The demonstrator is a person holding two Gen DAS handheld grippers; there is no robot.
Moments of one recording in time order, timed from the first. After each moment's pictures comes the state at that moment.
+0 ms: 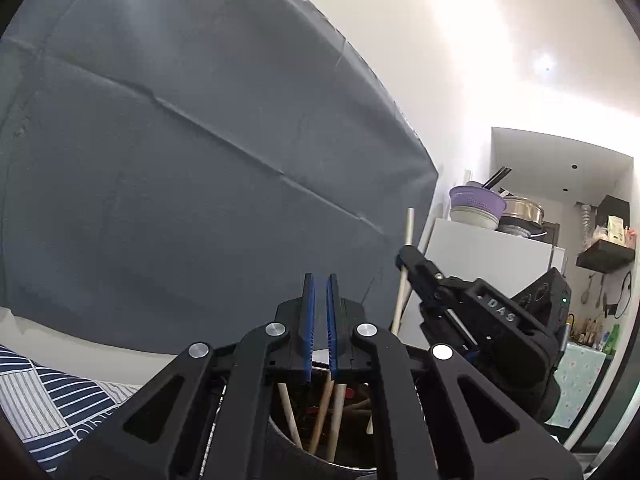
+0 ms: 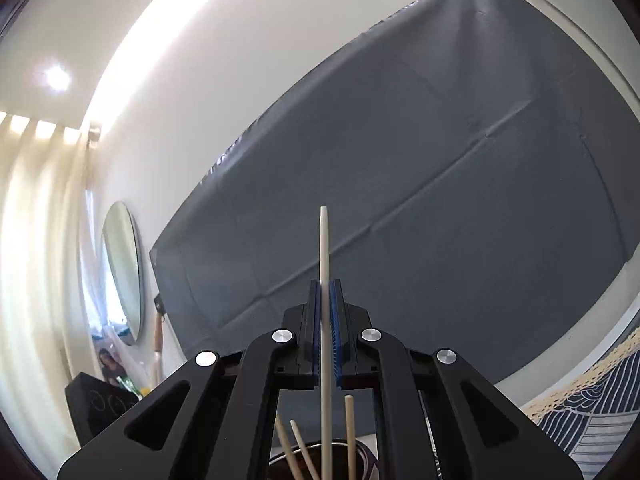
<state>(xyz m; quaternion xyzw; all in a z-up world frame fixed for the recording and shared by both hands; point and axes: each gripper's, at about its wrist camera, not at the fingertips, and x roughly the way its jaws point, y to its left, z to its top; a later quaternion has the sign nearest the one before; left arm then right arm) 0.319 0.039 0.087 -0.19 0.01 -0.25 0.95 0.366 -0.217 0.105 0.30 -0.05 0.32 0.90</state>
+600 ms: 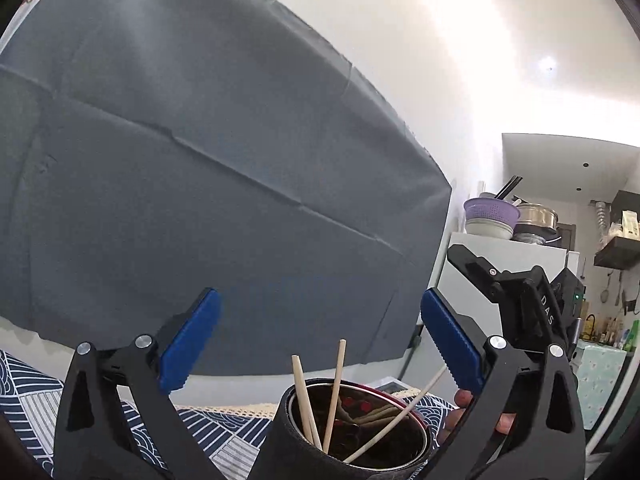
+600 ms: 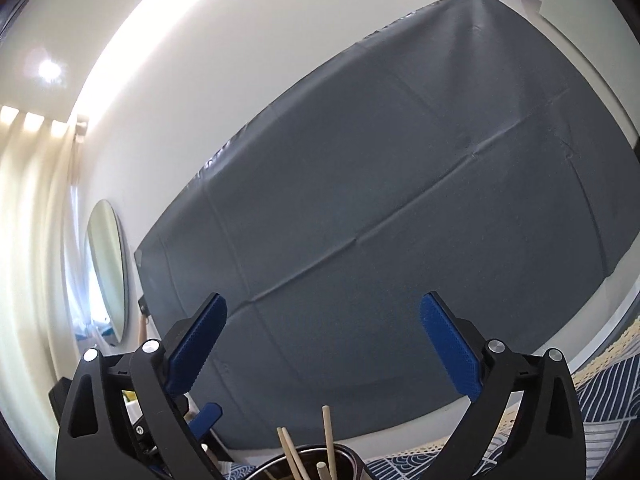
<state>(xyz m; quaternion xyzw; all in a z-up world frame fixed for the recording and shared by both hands) 0.300 0.055 0.096 -0.18 -0.02 -0.21 0.96 0.355 -0.217 0.112 0.29 -0.05 0.28 0.91</state>
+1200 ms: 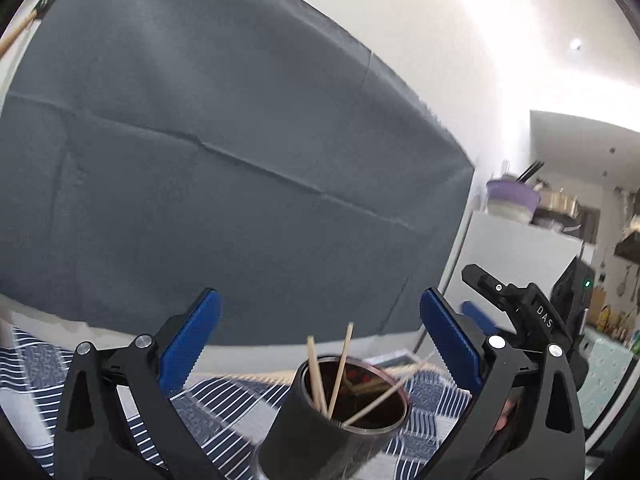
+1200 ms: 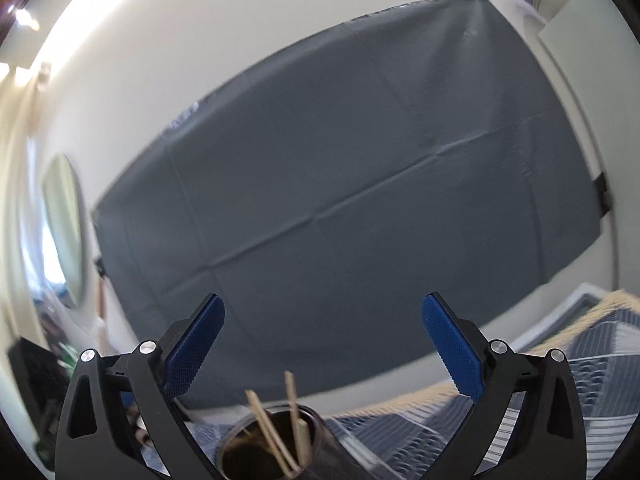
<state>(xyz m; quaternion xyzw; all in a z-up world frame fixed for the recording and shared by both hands) 0.260 0.067 0.135 -0.16 0.06 -0.16 0.97 0.322 -0.234 0.143 0.21 0.06 0.19 0.96</state>
